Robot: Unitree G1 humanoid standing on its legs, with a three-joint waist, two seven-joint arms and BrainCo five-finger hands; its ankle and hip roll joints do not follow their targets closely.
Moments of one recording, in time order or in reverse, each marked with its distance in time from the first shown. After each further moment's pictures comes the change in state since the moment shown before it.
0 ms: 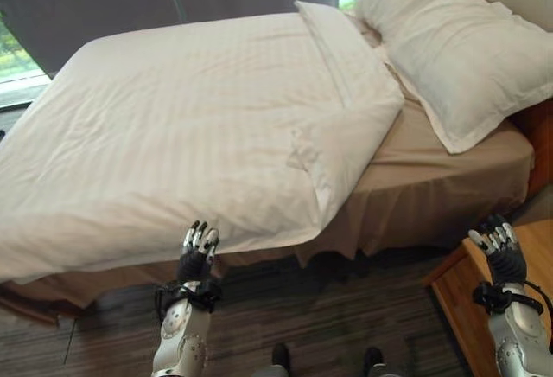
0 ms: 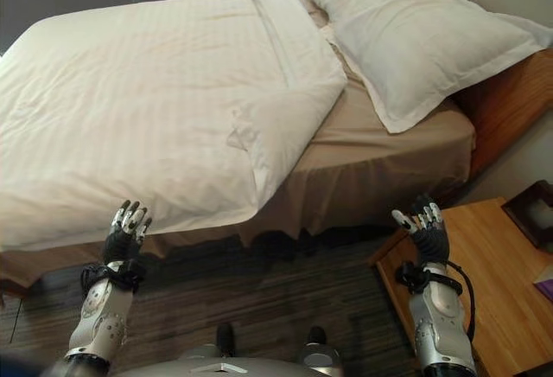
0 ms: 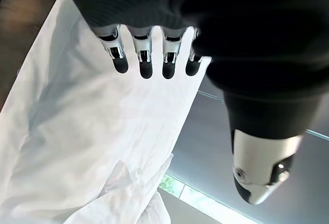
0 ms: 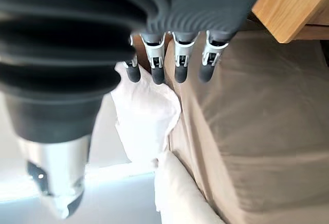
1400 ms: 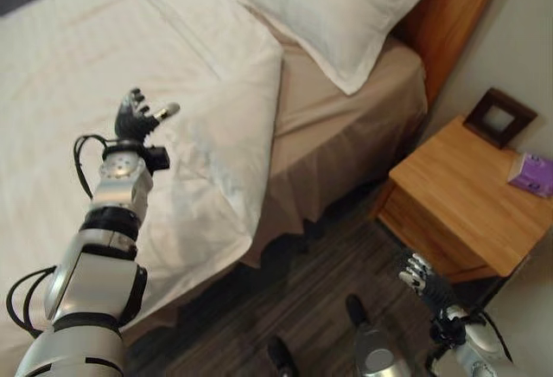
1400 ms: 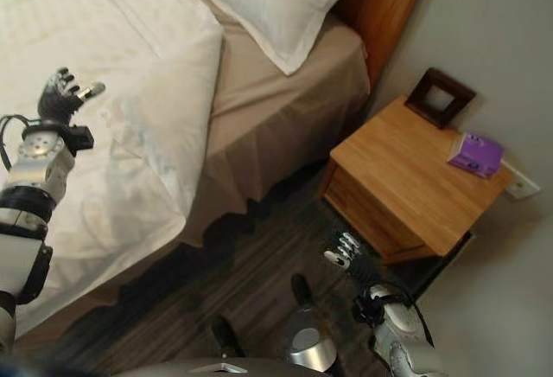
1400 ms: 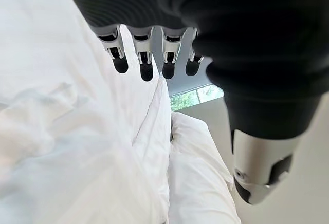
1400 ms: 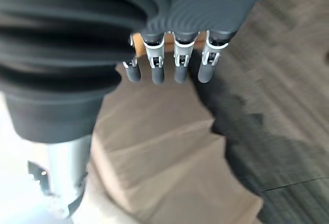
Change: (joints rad) left arm -1.050 0.492 -0.316 0.801 0.125 0.054 0.101; right arm 0.052 -0.090 0.382 0.011 0.082 0.092 0.240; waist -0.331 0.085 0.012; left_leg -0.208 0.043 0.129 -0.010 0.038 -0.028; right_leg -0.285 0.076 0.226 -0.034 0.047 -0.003
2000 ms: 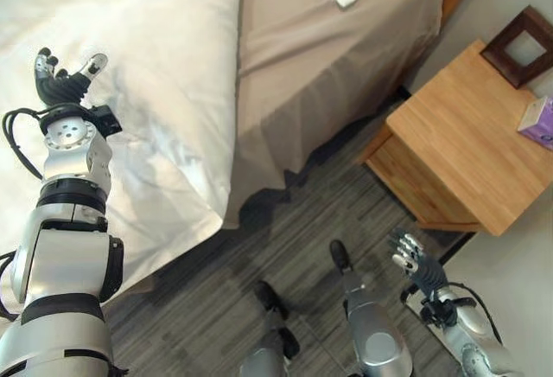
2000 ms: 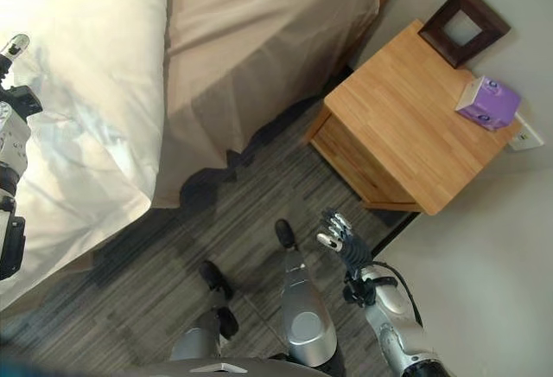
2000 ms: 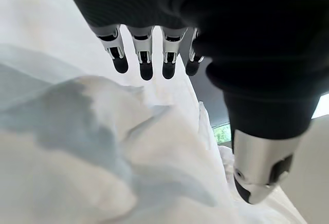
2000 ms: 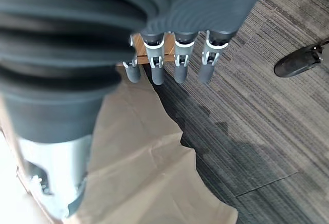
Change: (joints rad) left arm -0.132 0.100 0.037 0.088 -0.010 -0.001 0.135; right arm -0.105 0.002 0.047 -0.016 0.036 -0.052 -0.017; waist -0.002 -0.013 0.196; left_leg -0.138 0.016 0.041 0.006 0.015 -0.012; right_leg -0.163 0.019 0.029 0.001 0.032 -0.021
